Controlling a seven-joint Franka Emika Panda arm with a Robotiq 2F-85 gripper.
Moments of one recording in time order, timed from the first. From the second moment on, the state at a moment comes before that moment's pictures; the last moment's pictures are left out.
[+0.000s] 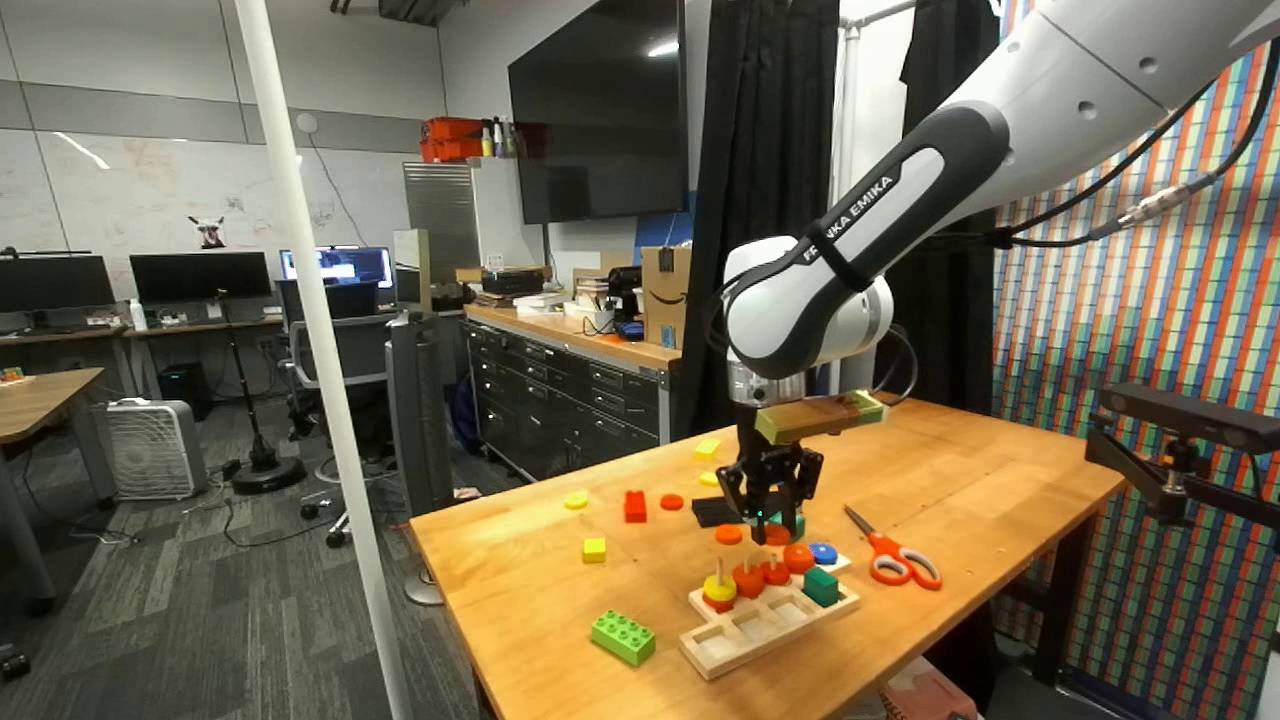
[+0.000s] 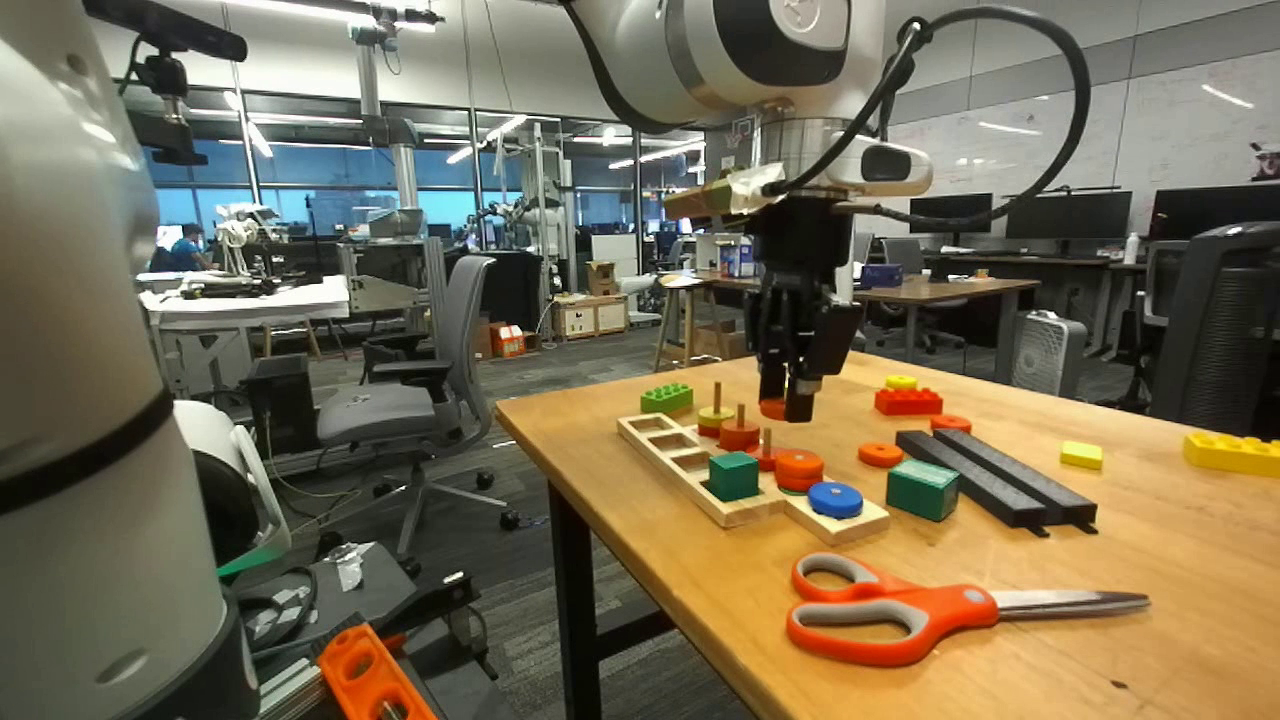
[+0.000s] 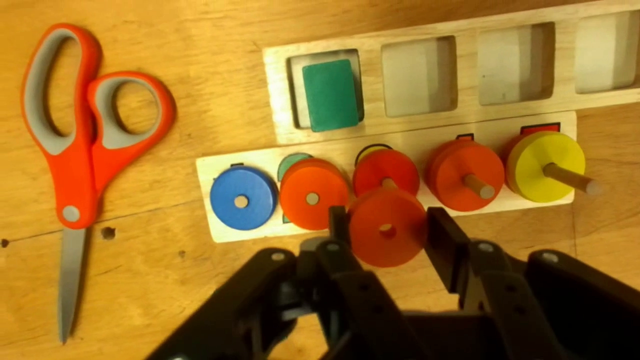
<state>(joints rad) -0.09 -0.12 -0.04 -2.46 -0.04 2.26 0.32</state>
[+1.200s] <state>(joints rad) -0.09 -0.12 -0.04 -2.48 0.04 2.26 0.31</state>
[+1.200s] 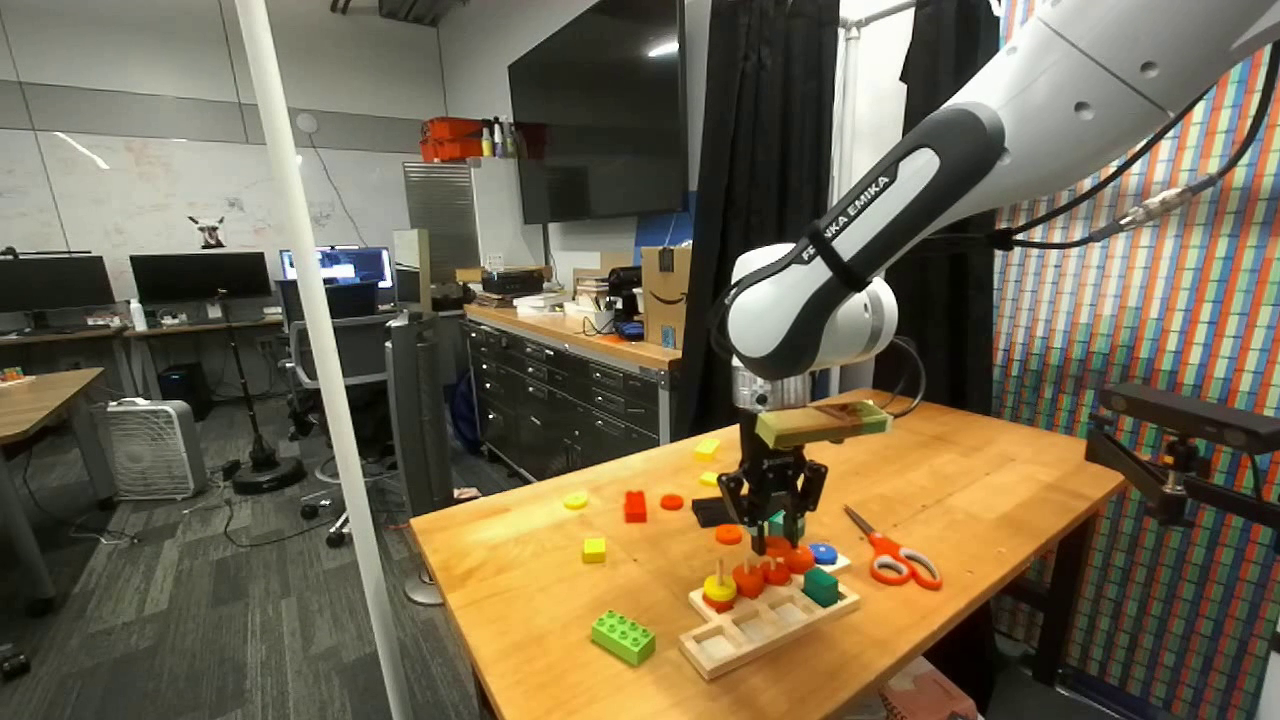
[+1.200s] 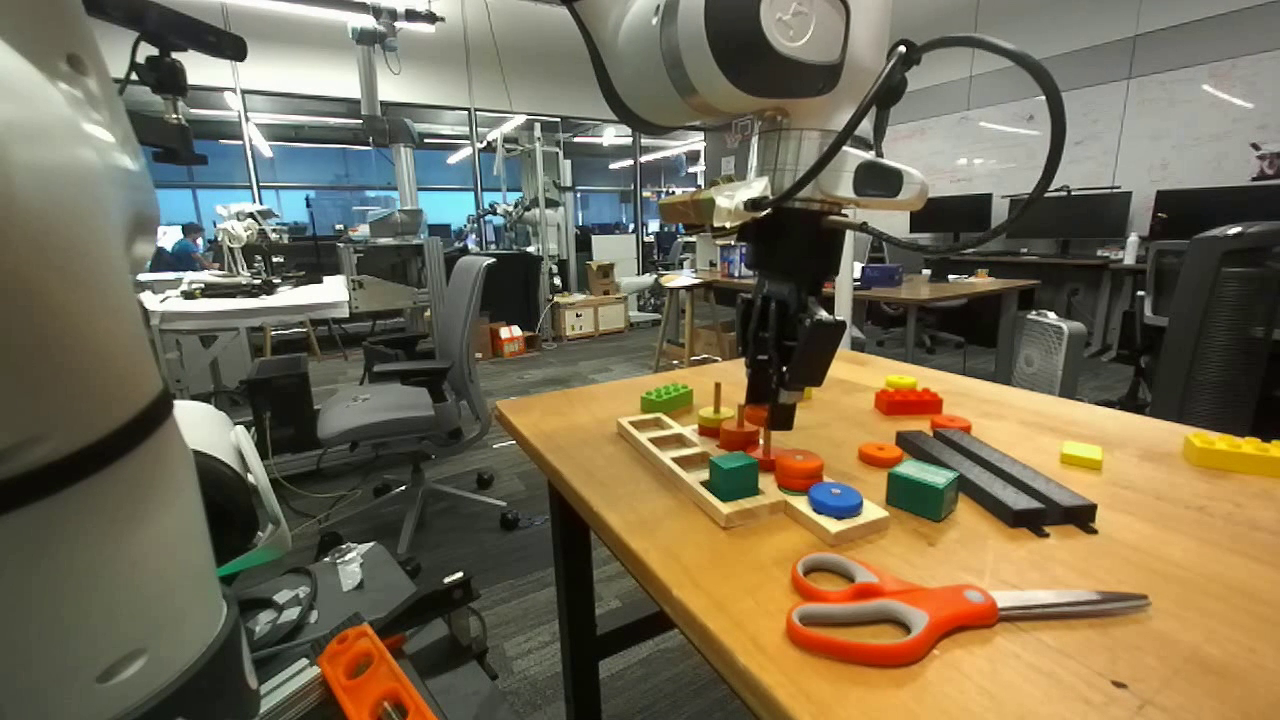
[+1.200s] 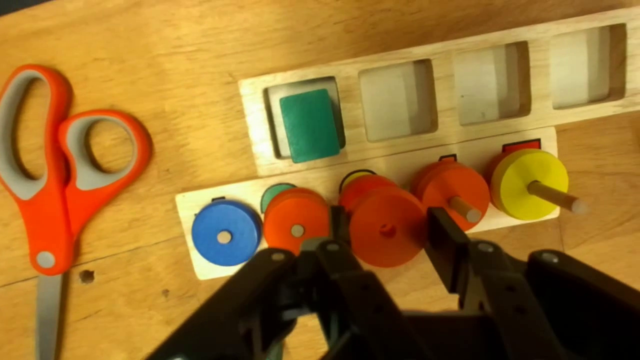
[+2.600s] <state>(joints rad) -0.09 -0.11 -0.05 -2.49 0.06 2.26 0.29</state>
